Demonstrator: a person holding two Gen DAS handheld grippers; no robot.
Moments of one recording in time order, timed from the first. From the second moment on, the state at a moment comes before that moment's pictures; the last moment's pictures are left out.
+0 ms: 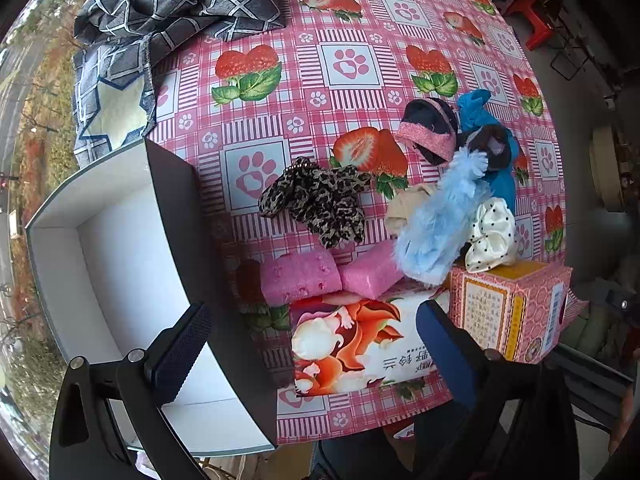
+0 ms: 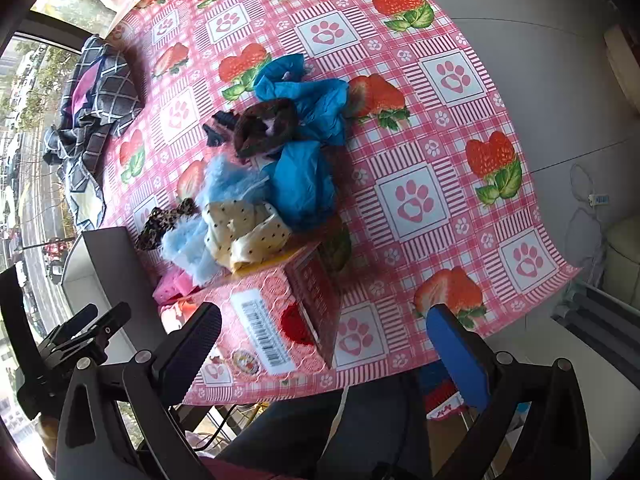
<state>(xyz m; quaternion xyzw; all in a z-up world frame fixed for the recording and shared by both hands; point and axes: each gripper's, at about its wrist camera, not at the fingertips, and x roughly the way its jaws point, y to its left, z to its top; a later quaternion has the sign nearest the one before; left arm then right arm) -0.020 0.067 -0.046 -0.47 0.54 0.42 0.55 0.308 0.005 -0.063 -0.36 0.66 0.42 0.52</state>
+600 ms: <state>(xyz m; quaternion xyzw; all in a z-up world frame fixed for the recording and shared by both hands) 0.006 0.121 -0.111 -0.47 0.57 0.45 0.50 0.338 0.071 -0.141 -0.39 0.69 0.41 0.46</state>
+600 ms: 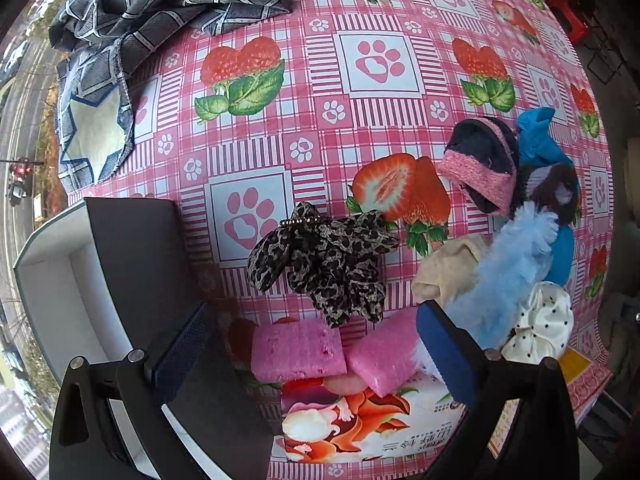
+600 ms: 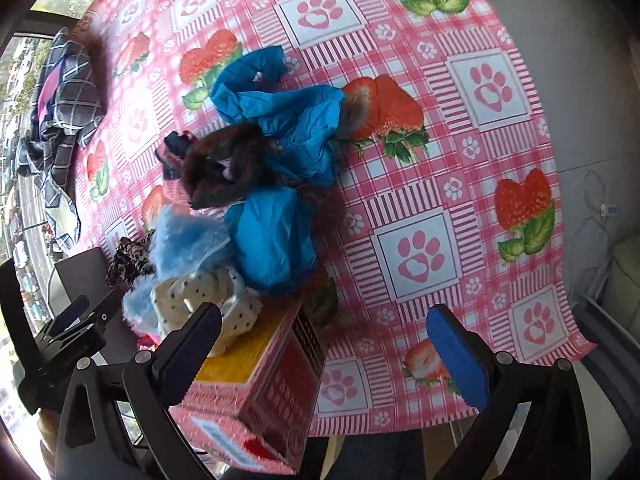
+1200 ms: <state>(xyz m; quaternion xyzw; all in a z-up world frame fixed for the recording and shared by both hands) 0.020 0.146 -0.211 -0.50 0.58 0.45 0.46 0.308 0.106 -0.220 -0.38 0.72 0.43 0.40</state>
